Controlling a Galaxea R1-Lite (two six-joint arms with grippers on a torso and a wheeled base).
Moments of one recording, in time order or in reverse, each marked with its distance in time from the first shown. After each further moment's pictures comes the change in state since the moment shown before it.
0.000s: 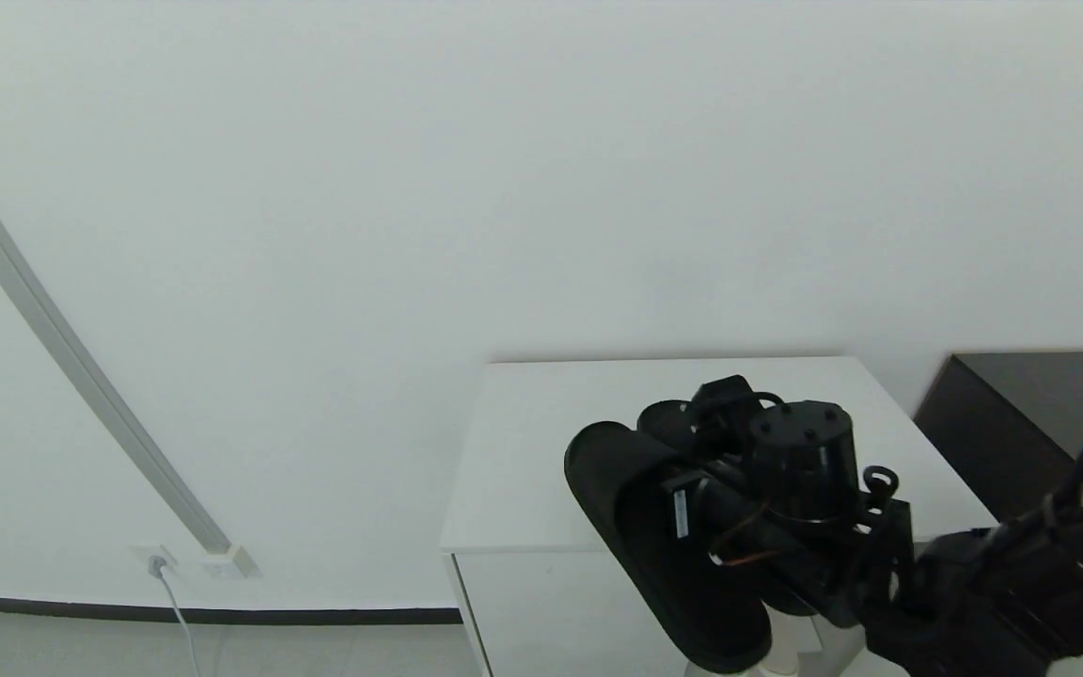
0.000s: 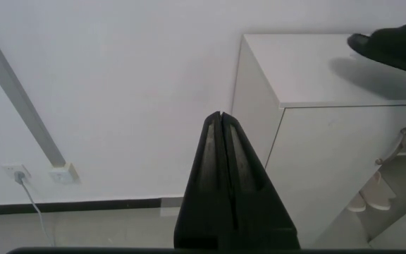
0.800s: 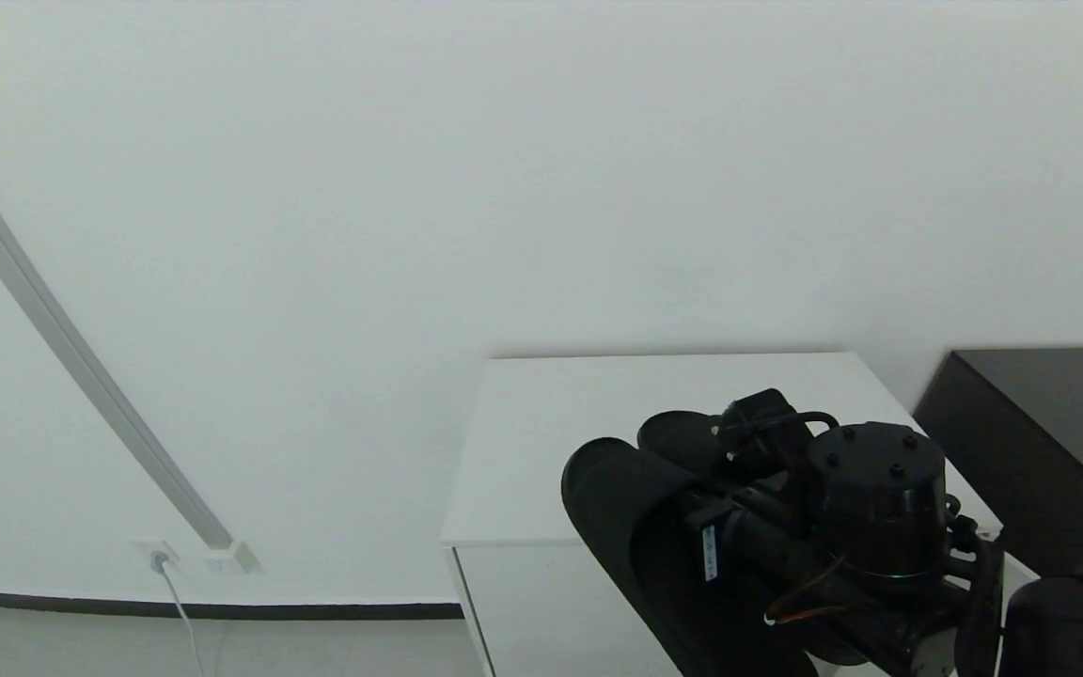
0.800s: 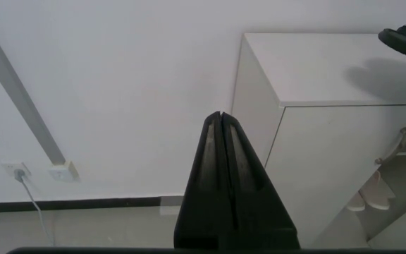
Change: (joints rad) left arm 0.000 0.000 0.000 0.000 0.001 -0.004; right arm 0.071 -0.136 0.118 0.000 0.004 0.008
